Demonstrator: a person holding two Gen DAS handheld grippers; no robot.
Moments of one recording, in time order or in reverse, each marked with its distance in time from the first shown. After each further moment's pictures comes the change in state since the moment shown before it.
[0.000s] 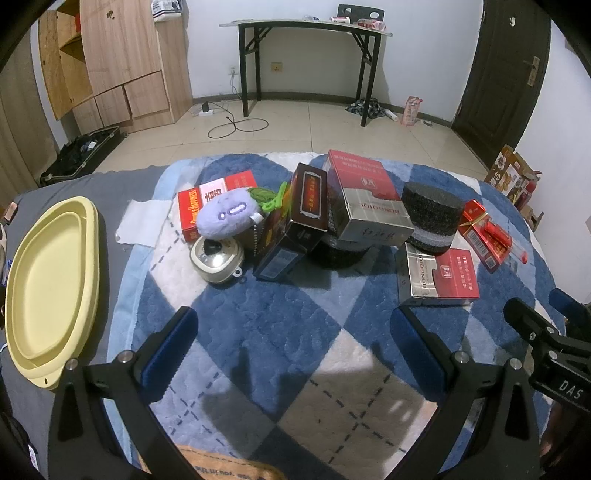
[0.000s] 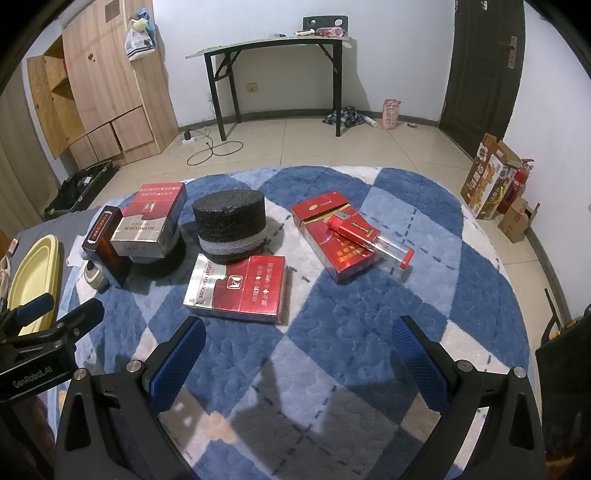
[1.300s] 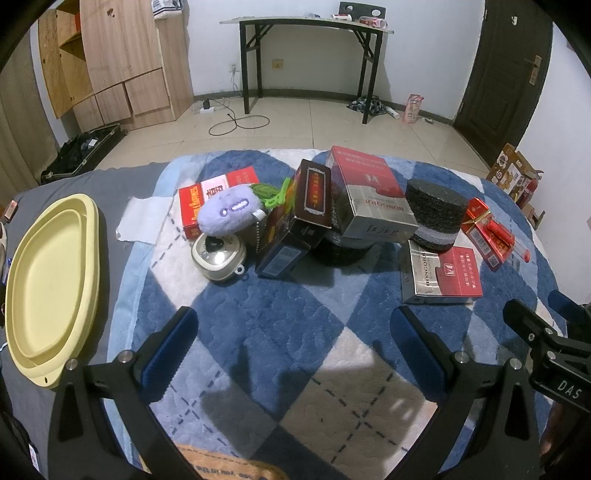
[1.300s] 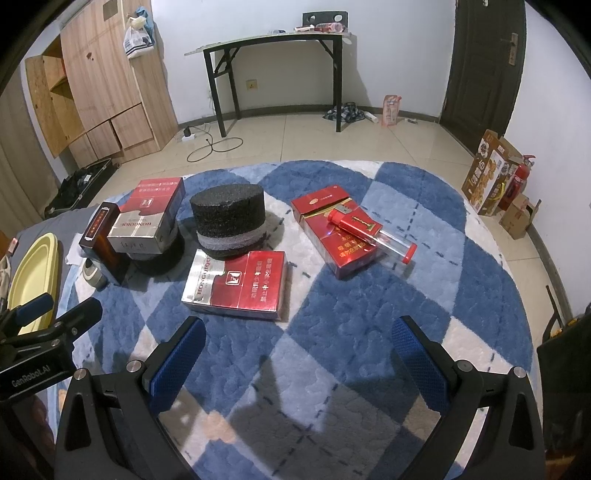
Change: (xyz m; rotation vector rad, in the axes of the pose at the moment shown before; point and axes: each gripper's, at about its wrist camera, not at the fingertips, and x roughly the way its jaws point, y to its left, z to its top) left arm 0.000 0.000 -0.003 -0.001 0.004 0.002; right arm 0.005 0.000 -0.001 0.004 0.012 0.002
